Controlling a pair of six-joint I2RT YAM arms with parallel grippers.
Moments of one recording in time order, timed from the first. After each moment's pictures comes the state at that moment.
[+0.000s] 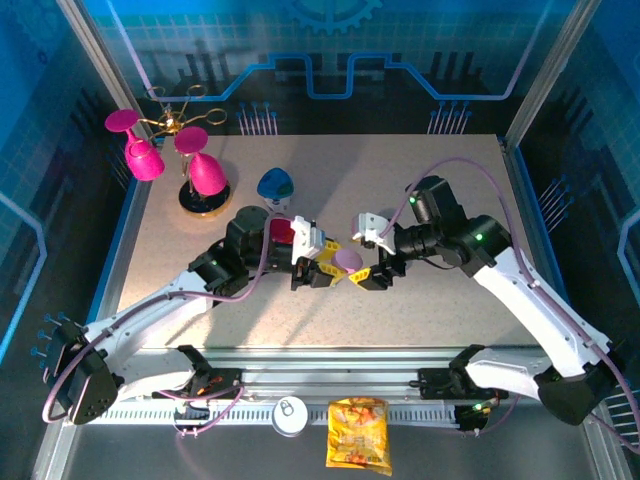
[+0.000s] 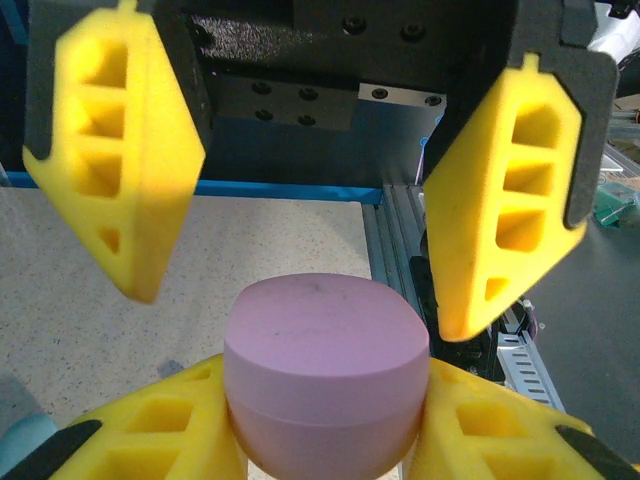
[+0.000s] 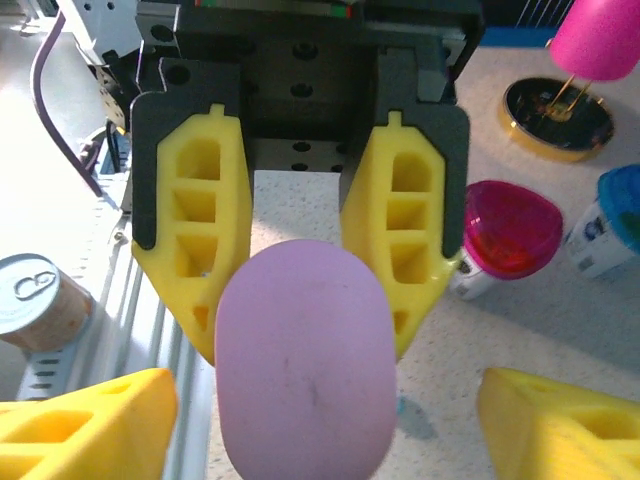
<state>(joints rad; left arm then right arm) -0.68 1.14 0.83 0.06 0.81 0.14 0.59 1.14 1.27 -0.90 -0.67 -0.64</state>
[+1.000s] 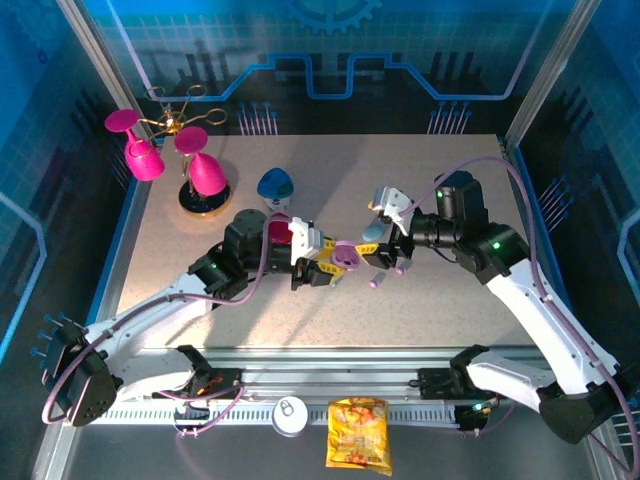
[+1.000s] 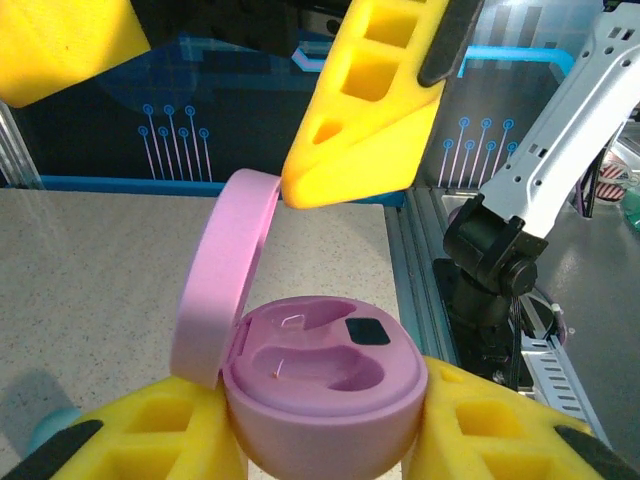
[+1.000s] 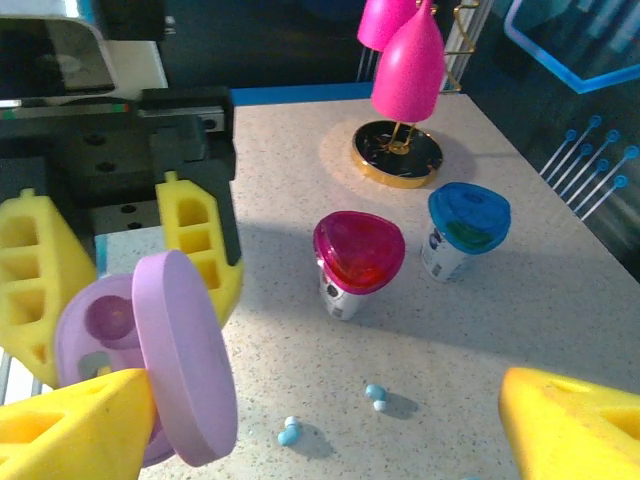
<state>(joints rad) -0.68 1.13 0.79 0.12 0.77 0.14 0.47 1.06 1.20 -0.66 -0.60 -0.49</state>
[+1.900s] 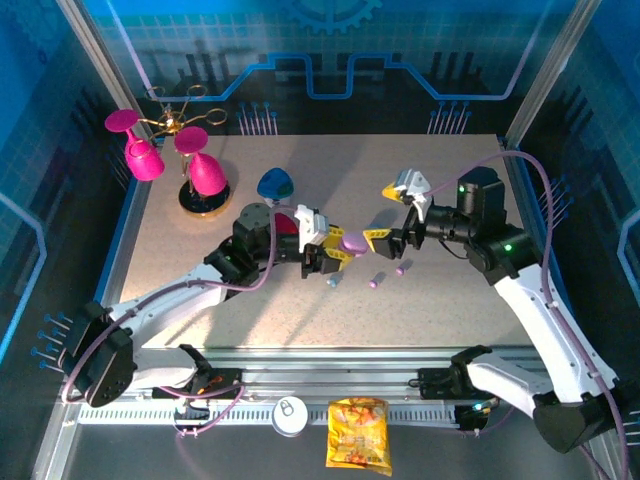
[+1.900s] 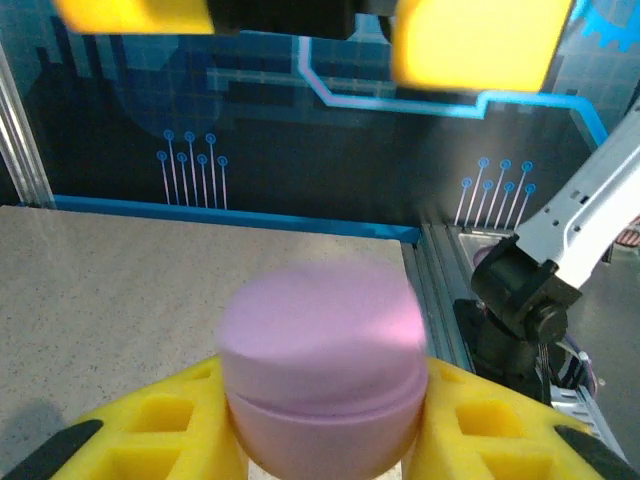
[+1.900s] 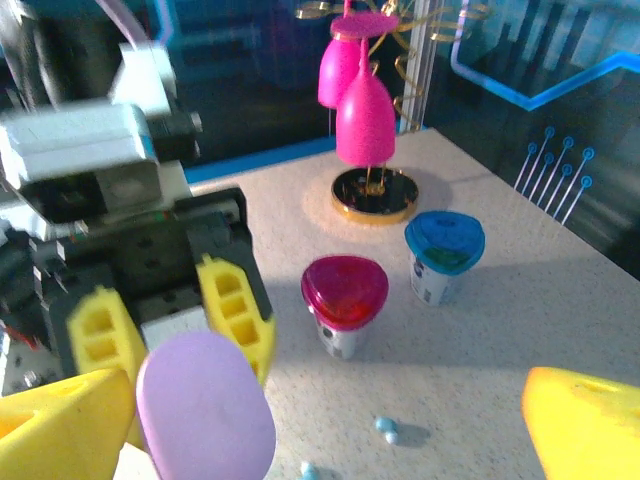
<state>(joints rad) -0.64 1.27 0.80 0.37 0.79 0.02 0.33 1.01 1.16 -0.53 -0.74 -0.25</state>
